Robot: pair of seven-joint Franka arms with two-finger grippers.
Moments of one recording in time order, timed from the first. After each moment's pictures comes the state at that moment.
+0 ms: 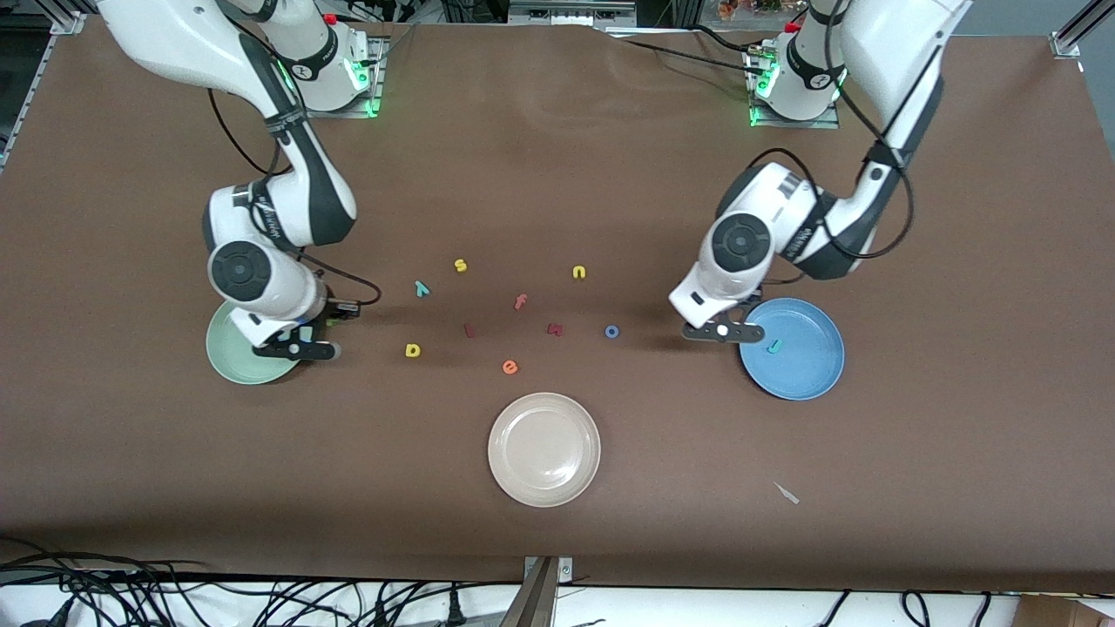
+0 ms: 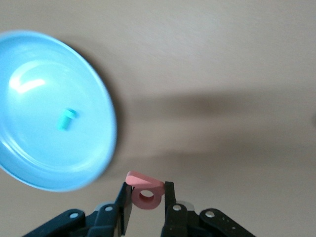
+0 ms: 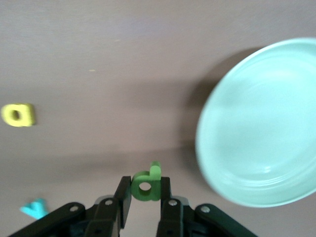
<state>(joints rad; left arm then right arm) -0.08 0.49 -0.37 -1.83 0.29 2.06 -0.46 0.24 0.44 -0.04 -1.90 -0.08 2.17 0.23</state>
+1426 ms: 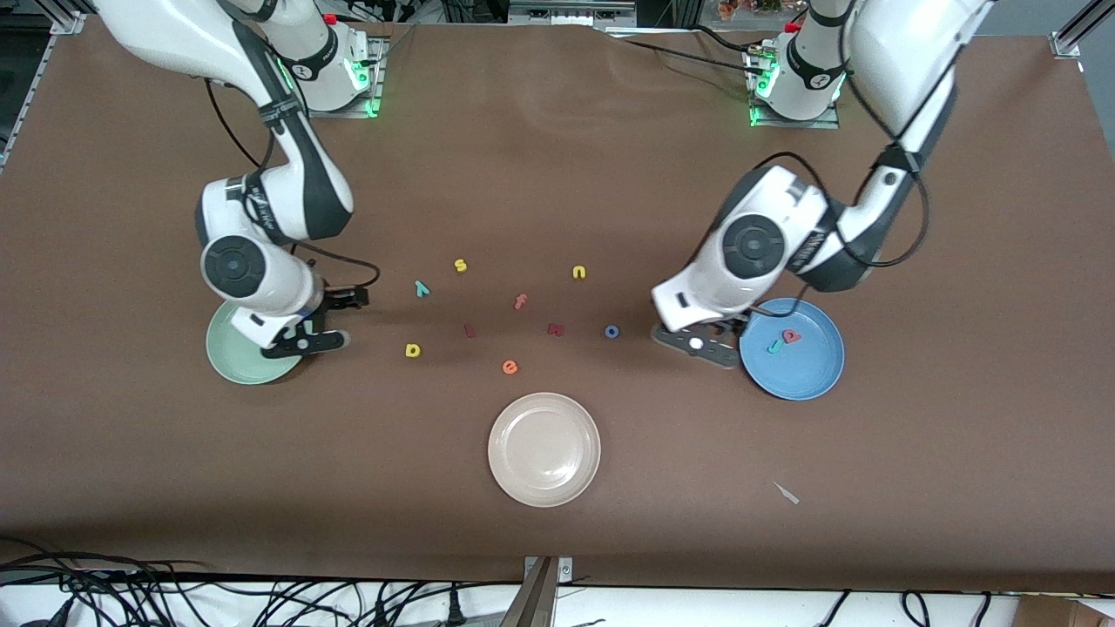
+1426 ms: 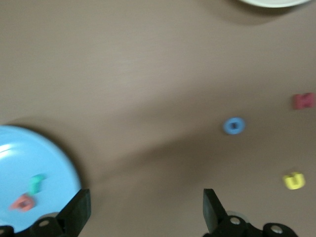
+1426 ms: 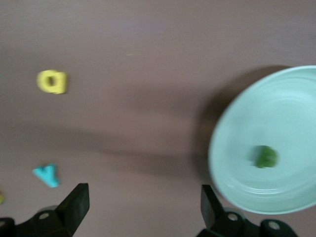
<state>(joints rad) -0.09 0.60 -0.48 -1.62 0.25 2.06 -0.26 0.23 0.42 0.05 -1.89 -0.08 2.12 0.13</state>
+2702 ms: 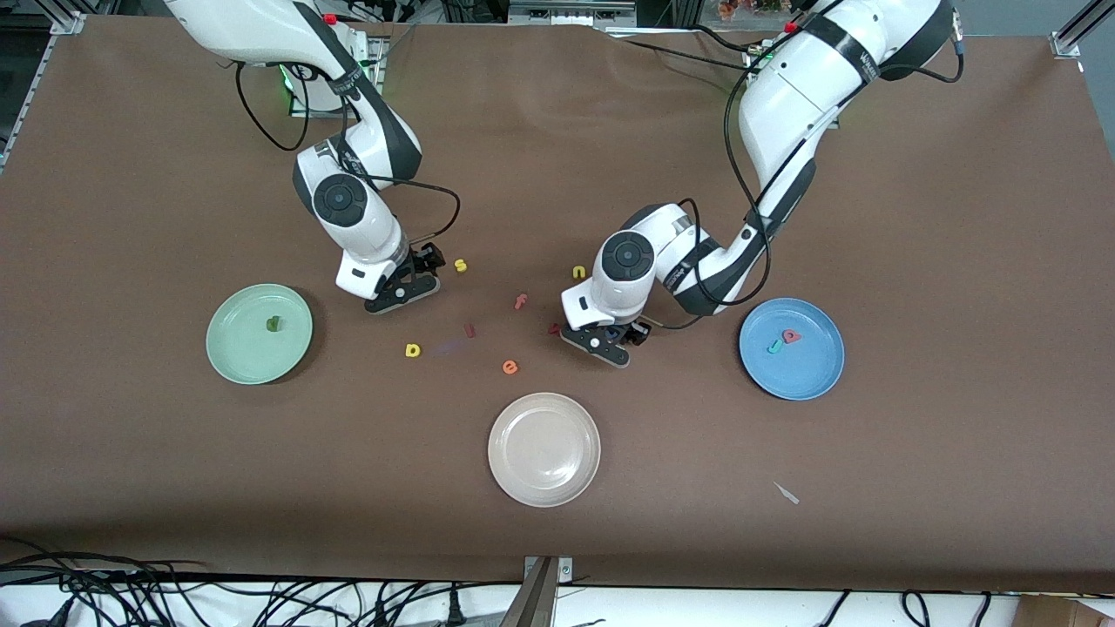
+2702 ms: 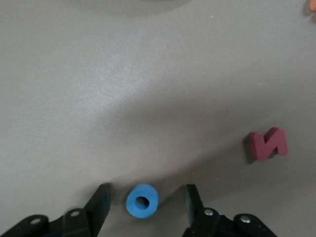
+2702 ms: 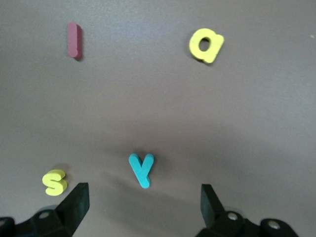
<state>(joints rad) -0.33 0.86 -0.38 -1.52 0.37 2.31 -0.38 0.25 0.40 0.21 -2.19 -0.12 2.54 0.12</state>
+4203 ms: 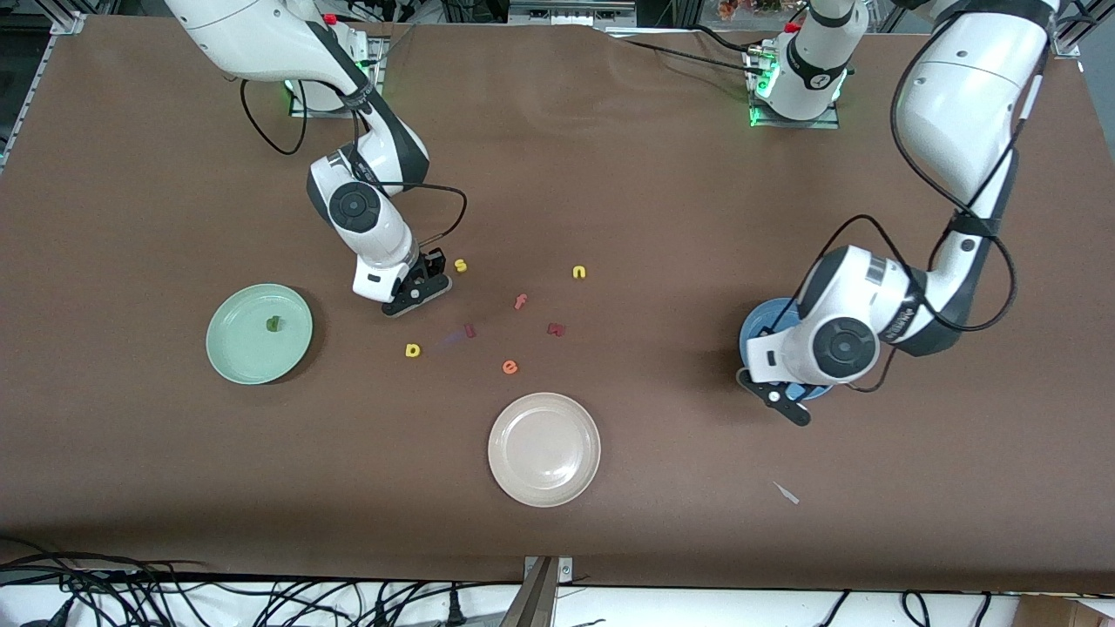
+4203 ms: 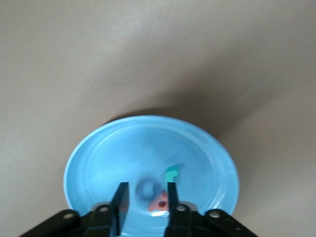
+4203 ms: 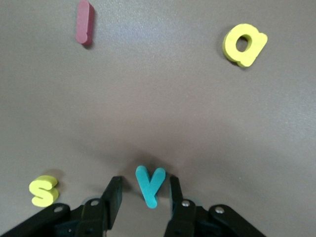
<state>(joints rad) 0.08 0.72 -0.37 -1.51 0.37 1.91 0.25 0.26 0.46 0.21 -2.19 -0.14 2.61 0.06</state>
